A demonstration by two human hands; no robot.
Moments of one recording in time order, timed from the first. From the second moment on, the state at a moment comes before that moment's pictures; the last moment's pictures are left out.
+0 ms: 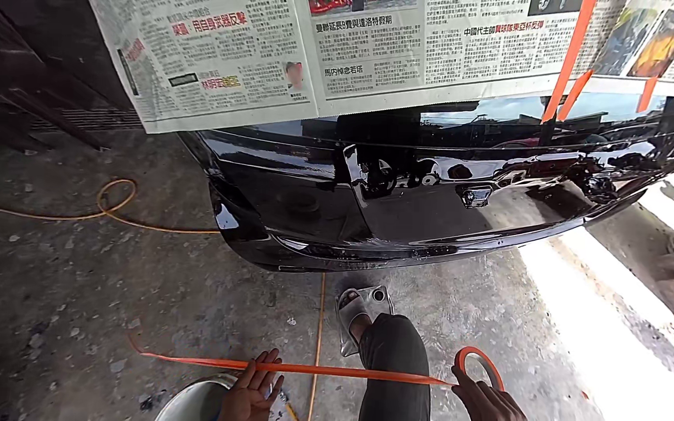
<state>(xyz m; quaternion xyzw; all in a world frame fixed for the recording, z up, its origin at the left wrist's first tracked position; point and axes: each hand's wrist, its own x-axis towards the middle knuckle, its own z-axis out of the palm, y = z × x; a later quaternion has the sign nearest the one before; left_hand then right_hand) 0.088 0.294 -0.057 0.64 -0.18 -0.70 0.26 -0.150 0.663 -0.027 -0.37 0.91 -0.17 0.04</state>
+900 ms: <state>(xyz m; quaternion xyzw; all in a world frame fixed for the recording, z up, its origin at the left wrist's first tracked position) 0.105 0.265 -0.060 0.65 -0.23 -0.68 0.26 -0.145 0.679 -0.039 -0.29 0.94 -0.16 0.09</state>
